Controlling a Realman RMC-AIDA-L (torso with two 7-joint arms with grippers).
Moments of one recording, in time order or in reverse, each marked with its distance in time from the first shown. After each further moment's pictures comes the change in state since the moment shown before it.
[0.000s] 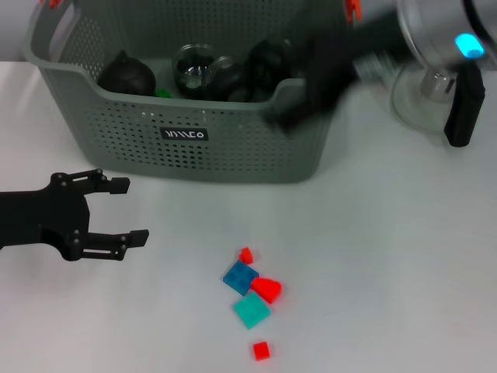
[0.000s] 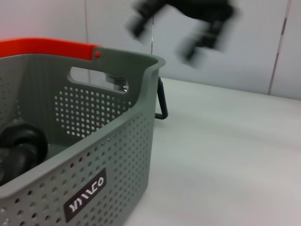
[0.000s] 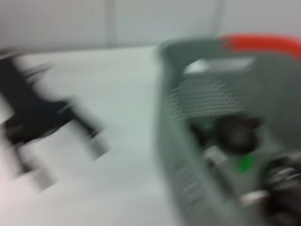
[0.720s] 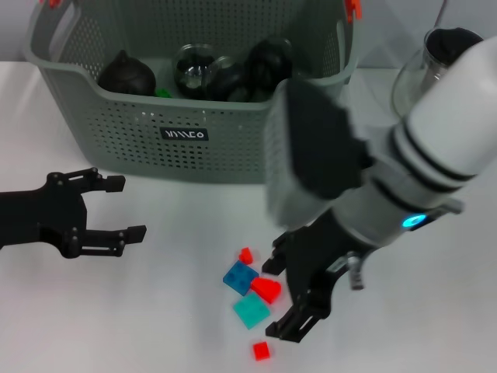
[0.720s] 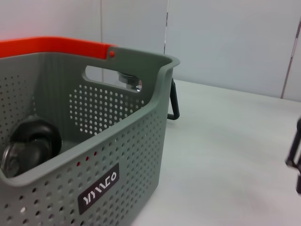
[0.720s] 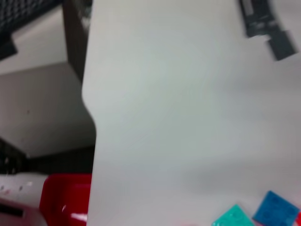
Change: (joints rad) left arm 0.003 0.000 -0.024 -0.017 0.001 -0.022 -0.004; right arm 0.002 0.008 -0.442 0.108 0.053 -0.143 0.037
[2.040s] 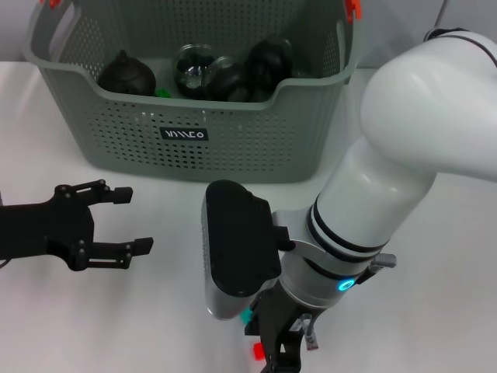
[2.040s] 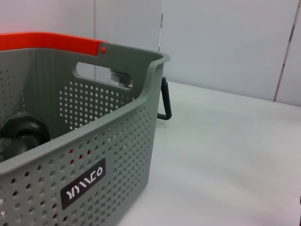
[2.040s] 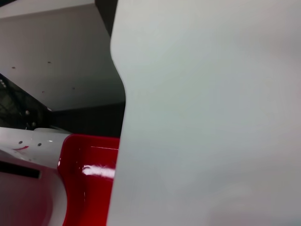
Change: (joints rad) left arm 0.015 -0.008 0.001 -0.040 0.000 -0.006 0.033; right arm 0.131 0.017 -0.336 0.268 0.105 0.247 0.048
